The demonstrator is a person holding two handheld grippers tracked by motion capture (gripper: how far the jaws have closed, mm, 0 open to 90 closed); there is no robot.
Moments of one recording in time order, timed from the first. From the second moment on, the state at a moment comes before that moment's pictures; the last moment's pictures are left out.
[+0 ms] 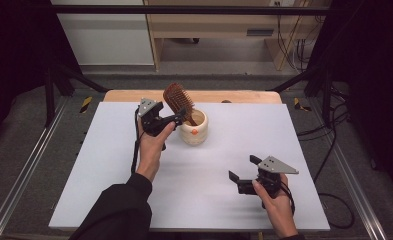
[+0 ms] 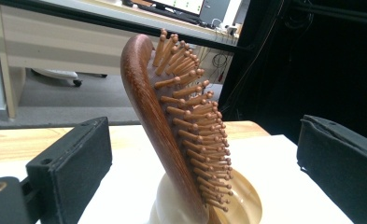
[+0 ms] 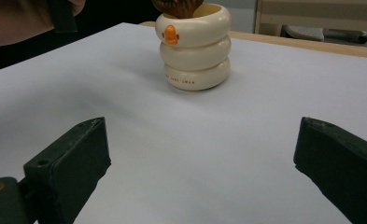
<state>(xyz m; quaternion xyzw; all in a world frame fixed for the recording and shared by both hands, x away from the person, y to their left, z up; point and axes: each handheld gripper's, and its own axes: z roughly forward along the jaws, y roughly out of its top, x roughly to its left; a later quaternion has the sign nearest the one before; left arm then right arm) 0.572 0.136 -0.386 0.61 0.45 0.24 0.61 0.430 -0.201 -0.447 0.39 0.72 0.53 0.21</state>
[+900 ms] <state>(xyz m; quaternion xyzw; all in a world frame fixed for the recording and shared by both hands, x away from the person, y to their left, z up) 0.535 0.182 -0.372 0.64 0.42 0.28 0.58 0.431 -0.202 -0.447 0.39 0.72 0.53 0.22</state>
